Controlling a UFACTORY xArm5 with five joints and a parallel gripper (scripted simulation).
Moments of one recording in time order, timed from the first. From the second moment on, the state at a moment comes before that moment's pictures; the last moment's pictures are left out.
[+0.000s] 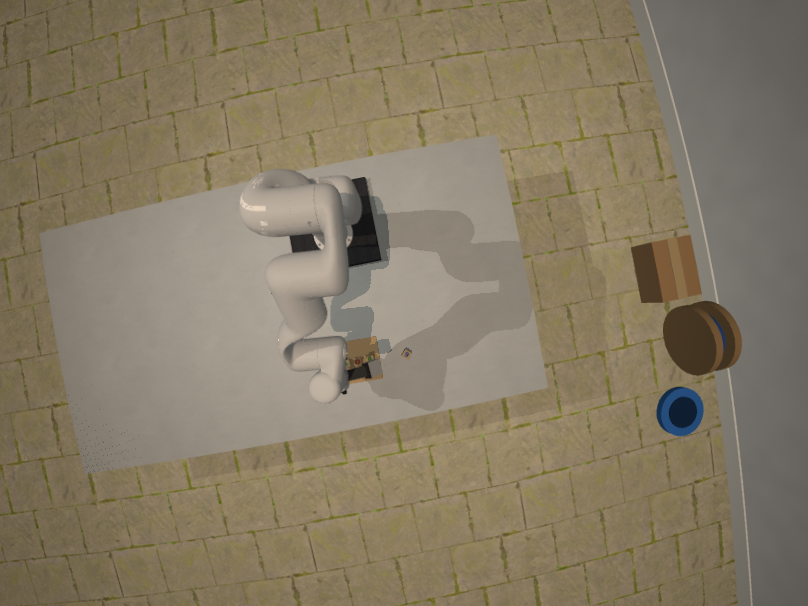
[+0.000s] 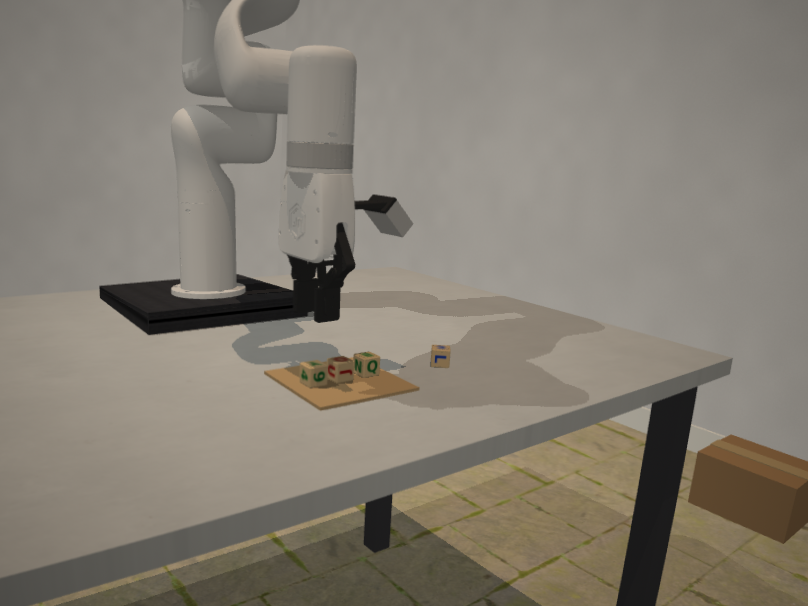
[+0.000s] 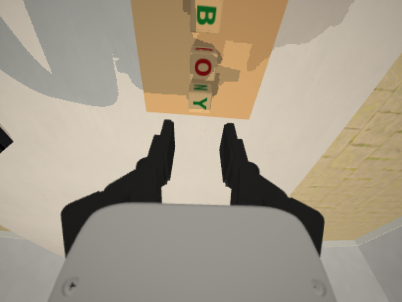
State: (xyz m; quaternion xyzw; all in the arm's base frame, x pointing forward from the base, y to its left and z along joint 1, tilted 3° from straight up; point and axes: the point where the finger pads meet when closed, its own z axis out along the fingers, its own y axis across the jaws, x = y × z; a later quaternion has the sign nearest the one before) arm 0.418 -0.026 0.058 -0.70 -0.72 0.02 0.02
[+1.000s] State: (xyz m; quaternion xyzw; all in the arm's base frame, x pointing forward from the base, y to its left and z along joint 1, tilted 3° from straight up) arm 0.418 -0.025 0.054 -0.70 -0.72 0.02 0.02
